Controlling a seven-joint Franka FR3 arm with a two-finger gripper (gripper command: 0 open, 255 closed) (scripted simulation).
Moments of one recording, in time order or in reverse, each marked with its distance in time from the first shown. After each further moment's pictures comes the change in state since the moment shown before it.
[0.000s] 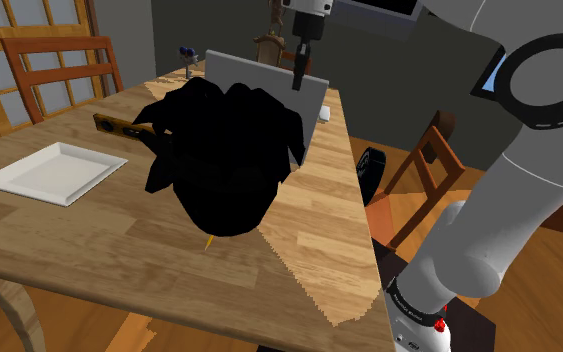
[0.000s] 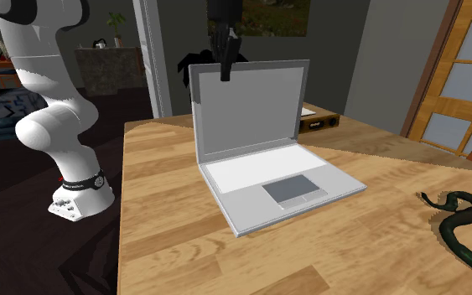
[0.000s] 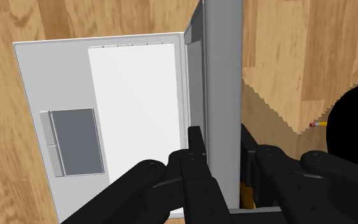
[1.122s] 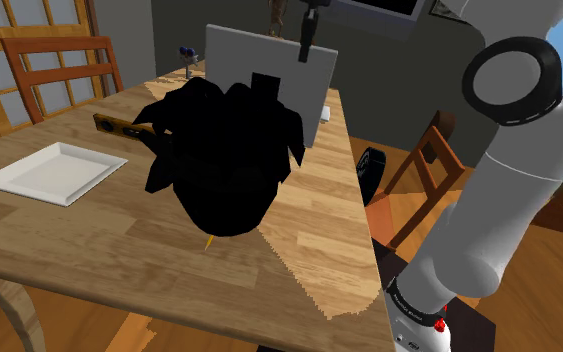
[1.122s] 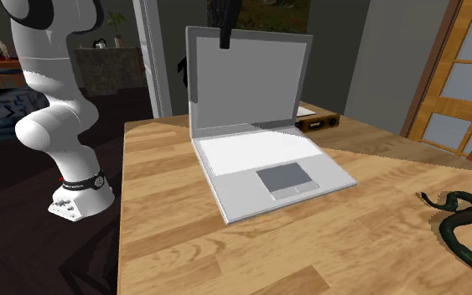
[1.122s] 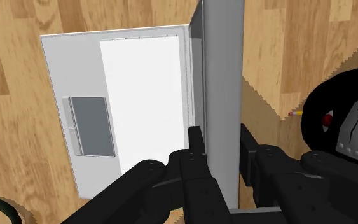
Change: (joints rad) arm -0.008 0.119 -0.007 0.350 0.019 -0.236 -0.010
